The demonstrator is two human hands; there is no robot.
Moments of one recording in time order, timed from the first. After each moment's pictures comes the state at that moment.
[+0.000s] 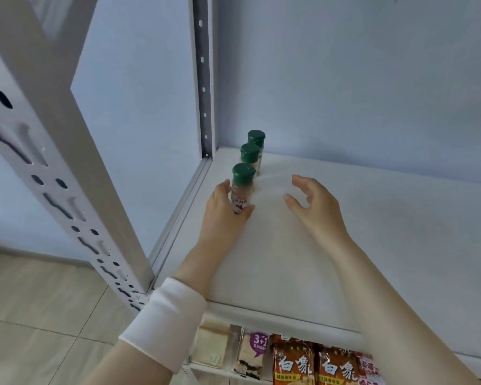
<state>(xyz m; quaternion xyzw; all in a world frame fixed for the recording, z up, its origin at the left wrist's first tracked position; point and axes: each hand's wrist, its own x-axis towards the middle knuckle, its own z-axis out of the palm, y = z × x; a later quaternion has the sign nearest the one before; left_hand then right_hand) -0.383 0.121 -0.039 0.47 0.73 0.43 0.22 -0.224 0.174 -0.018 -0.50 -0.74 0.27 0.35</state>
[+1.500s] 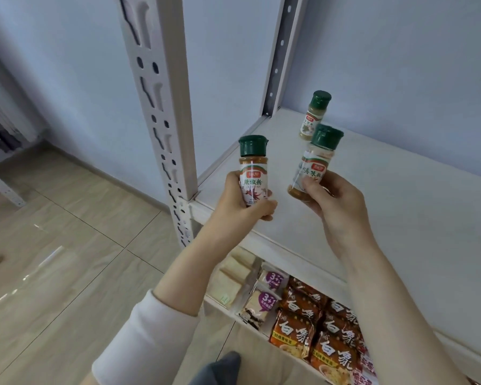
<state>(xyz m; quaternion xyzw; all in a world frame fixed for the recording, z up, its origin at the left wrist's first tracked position) -0.340 -0.010 -0.014 0.33 0.61 0.60 0.39 -0.223 0.098 -0.018 -0.36 -0.61 0.60 0.37</state>
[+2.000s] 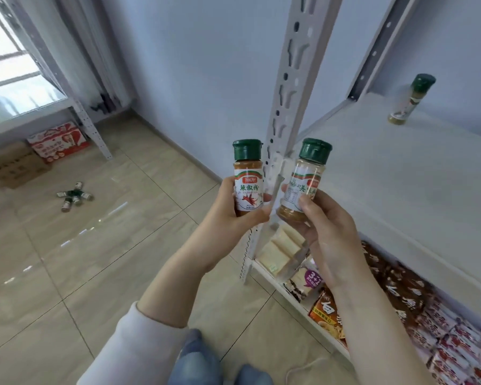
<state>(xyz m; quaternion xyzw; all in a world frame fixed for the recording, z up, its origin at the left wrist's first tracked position) -0.346 -0.191 -0.022 0.26 0.65 0.63 0.33 -0.243 -0.071 -0.034 -0.26 -0.57 0.74 0.24</state>
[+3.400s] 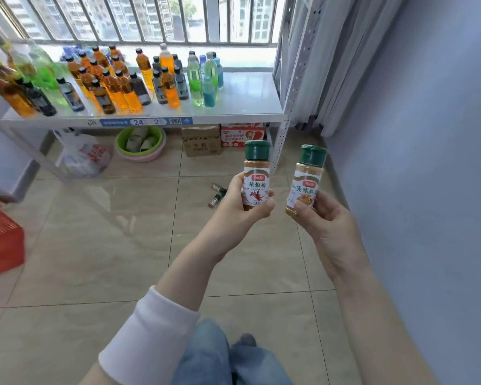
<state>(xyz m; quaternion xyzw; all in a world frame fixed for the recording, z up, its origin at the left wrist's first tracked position) -0.967 -0.473 -0.077 -0.02 0.69 0.71 0.09 -0.968 -0.315 -0.087 -0.08 -0.61 0.78 -0.06</state>
